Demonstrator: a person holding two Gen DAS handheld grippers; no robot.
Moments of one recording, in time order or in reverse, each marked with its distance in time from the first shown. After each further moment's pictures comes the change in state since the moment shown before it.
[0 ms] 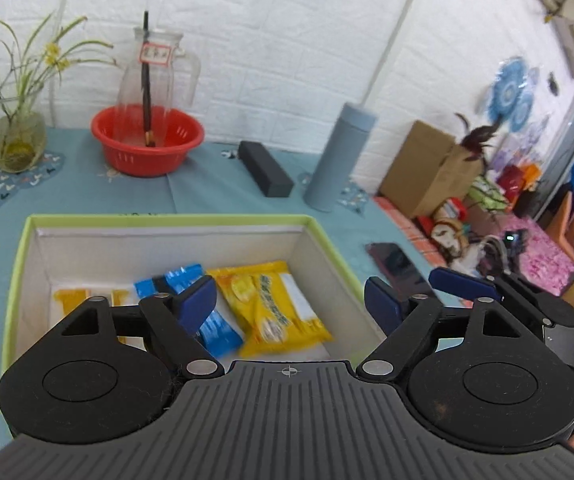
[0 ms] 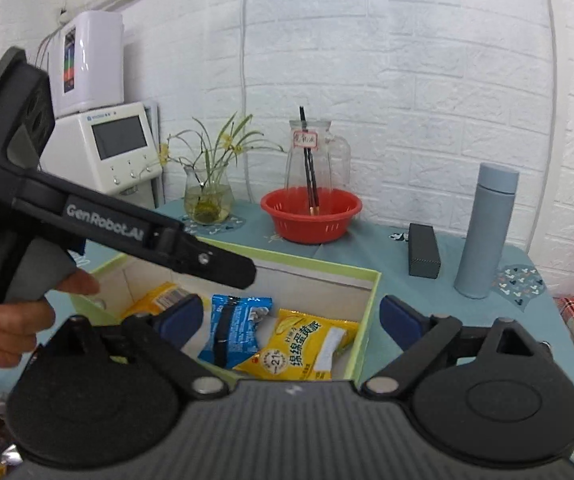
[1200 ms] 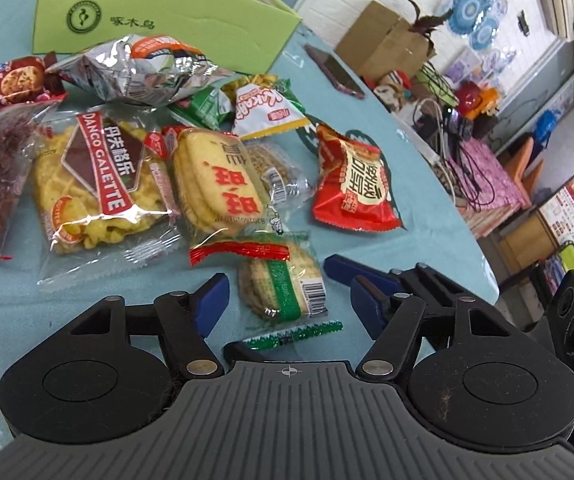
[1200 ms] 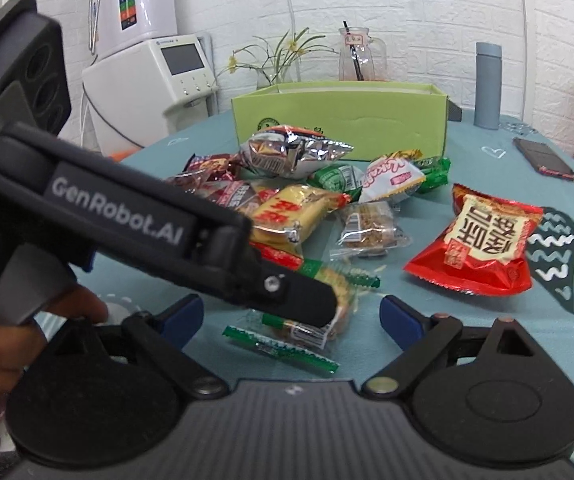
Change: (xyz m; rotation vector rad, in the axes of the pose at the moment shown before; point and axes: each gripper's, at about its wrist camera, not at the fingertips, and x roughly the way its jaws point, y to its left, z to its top) left arm -0.103 -0.056 -0.230 -0.103 0.275 -0.107; right arm -0.156 0.167 -0.172 0.110 0.174 0.015
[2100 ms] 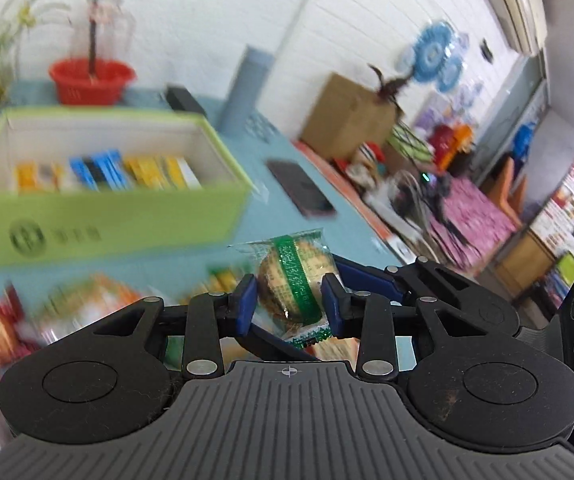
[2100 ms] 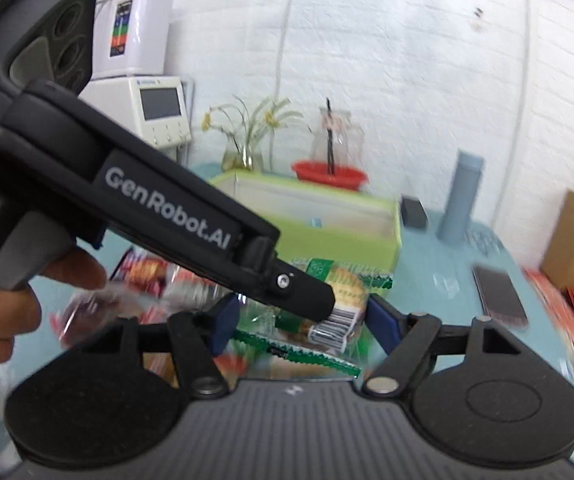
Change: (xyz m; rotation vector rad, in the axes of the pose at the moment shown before) left arm -0.014 -0.025 0.152 0.138 -0.194 -0.011; right arm 0.012 -0.036 0.117 -0.204 -0.160 -0.118
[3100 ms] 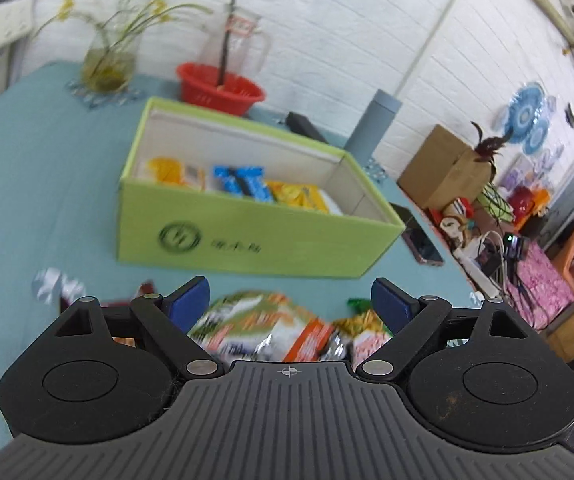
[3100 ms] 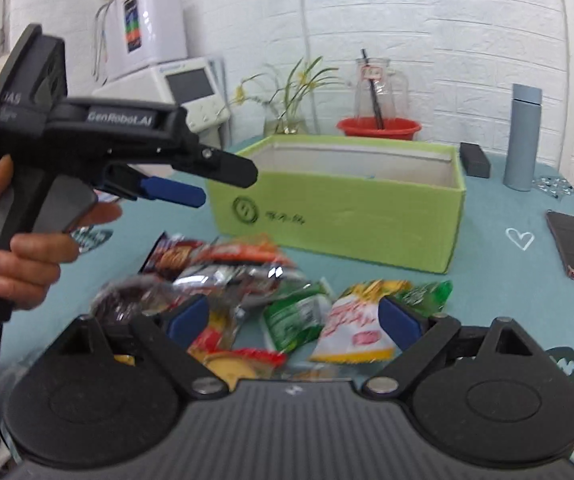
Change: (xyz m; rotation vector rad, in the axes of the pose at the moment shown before) left arm -0.030 0.094 -0.035 -0.204 -0.095 0.184; right arm 0.037 -0.014 -0.024 0.128 0.119 0.213
